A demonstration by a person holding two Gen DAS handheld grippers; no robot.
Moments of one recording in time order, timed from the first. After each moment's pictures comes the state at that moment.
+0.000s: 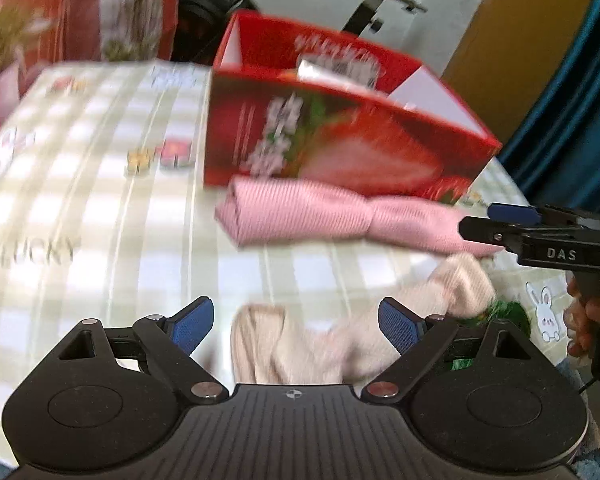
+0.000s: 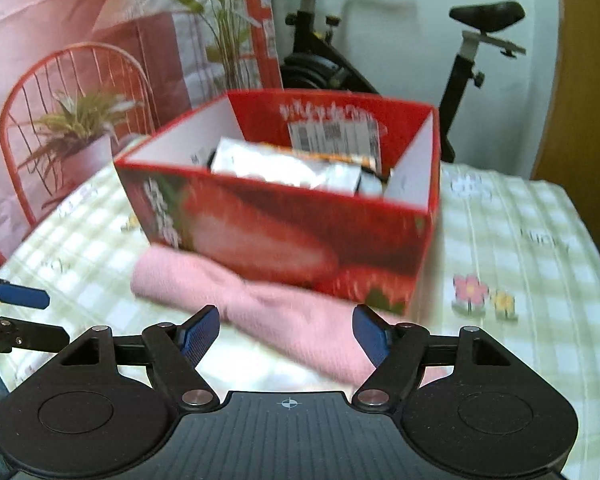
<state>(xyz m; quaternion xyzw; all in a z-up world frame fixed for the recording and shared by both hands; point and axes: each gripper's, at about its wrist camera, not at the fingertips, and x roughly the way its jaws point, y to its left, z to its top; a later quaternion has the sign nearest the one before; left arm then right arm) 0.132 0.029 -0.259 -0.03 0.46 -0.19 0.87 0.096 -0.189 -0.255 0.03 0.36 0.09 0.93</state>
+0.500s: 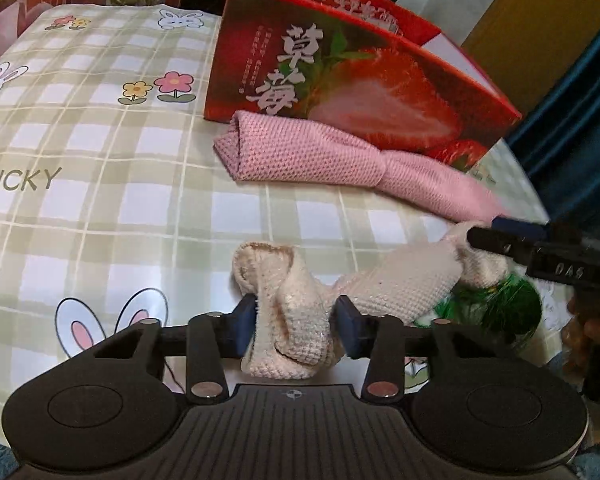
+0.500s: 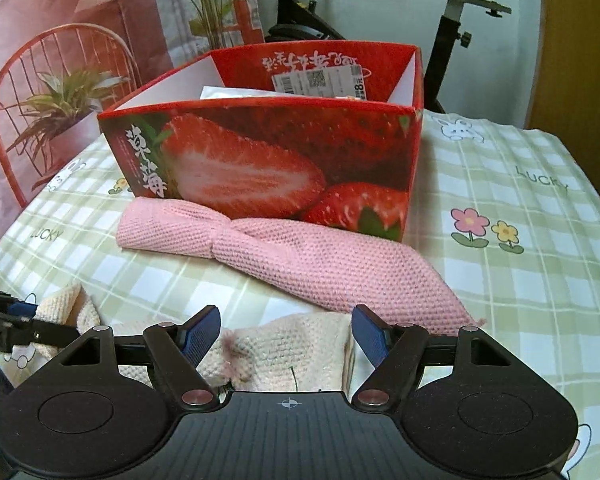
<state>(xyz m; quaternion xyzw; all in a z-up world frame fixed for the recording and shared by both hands) 0.127 0.035 -0.300 -0.07 0.49 -0.20 0.84 0.084 -0.196 -0.288 0.06 0.39 0.08 0.91</state>
